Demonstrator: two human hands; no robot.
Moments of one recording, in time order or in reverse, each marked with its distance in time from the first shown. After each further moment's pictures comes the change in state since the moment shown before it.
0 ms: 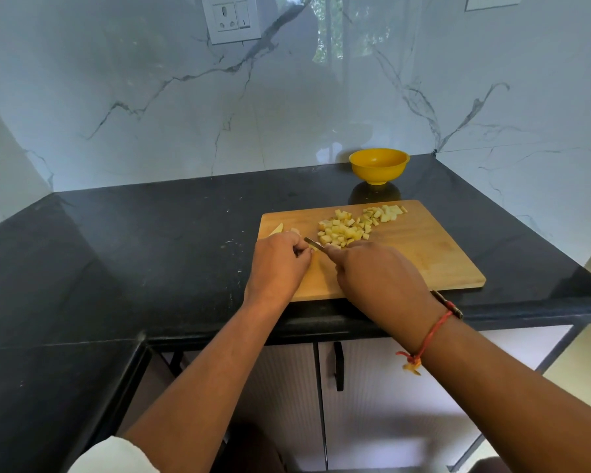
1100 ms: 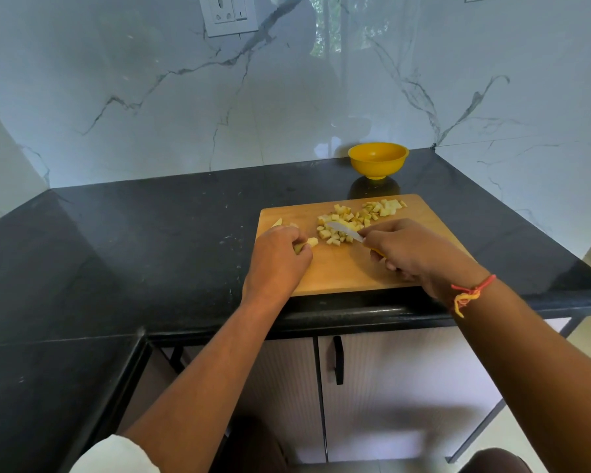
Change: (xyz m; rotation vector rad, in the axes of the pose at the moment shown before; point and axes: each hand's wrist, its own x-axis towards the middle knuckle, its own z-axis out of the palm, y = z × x) left_hand 0.000 -0.006 0.002 0.068 0.024 0.050; right_hand 0.003 0.040 -0.026 0.980 -0.191 0.533
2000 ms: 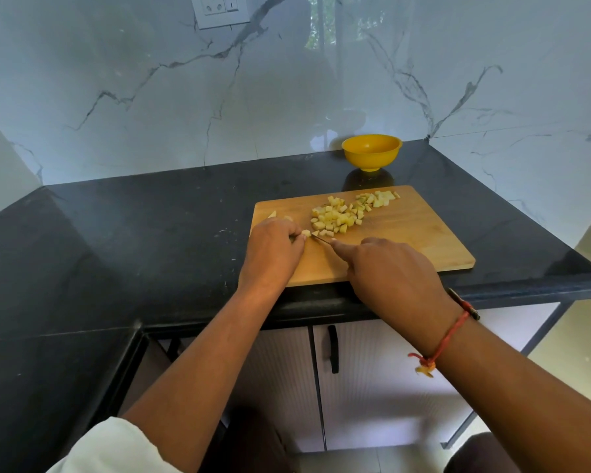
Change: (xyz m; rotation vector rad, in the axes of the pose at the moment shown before) left_hand 0.002 0.002 0.001 0.051 0.023 0.060; right_hand -0.034 0.013 0.036 -1.014 0.144 -0.391
